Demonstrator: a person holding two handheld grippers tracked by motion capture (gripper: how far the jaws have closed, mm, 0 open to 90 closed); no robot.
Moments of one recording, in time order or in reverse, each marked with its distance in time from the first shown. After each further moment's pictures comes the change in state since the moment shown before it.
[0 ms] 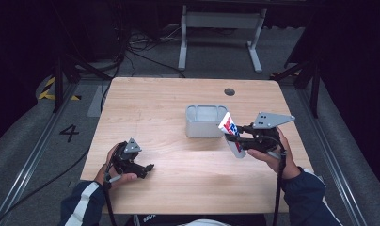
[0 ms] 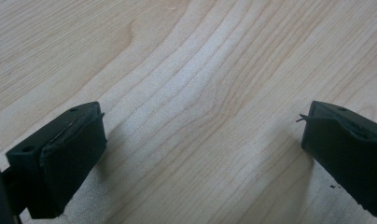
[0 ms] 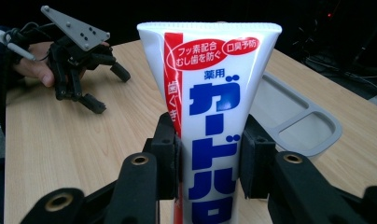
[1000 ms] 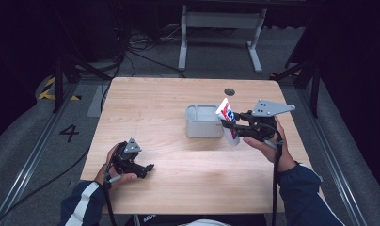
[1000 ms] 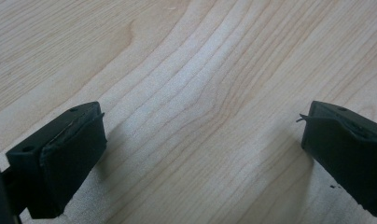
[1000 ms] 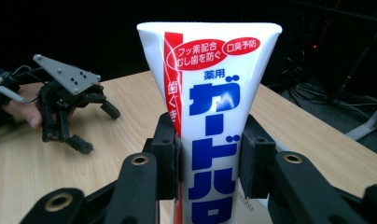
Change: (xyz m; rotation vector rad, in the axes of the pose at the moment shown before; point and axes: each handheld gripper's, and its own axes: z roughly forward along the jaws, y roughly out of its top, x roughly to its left) left arm 0.000 0.000 0.000 -0.001 0.000 -0.001; right arm -0.012 0.027 0.009 -0.106 -0.020 -0.014
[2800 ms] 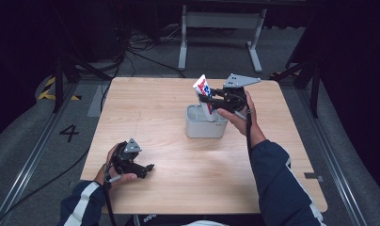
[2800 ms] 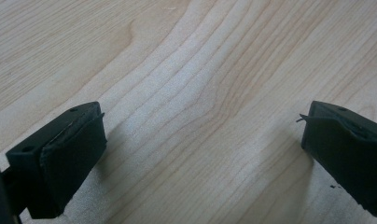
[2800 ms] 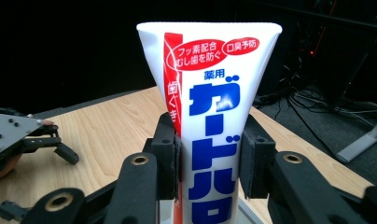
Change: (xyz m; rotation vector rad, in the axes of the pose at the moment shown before) left arm 0.000 0.000 0.000 0.000 -0.001 -0.002; right arm -0.044 0.029 0.092 -0.029 -0.014 0.033
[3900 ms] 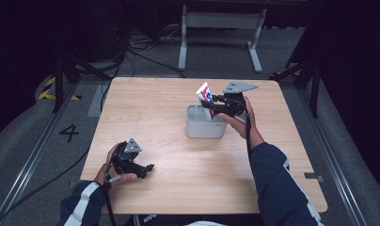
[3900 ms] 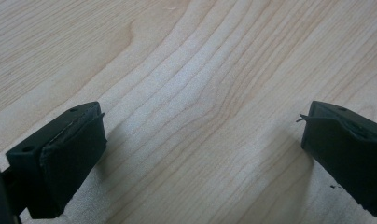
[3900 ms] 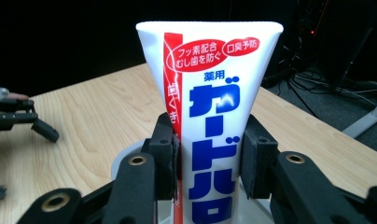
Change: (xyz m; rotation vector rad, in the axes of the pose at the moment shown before) left arm 0.000 0.000 0.000 0.000 0.000 0.001; right arm -0.018 -0.038 0.013 0.056 -0.001 0.026
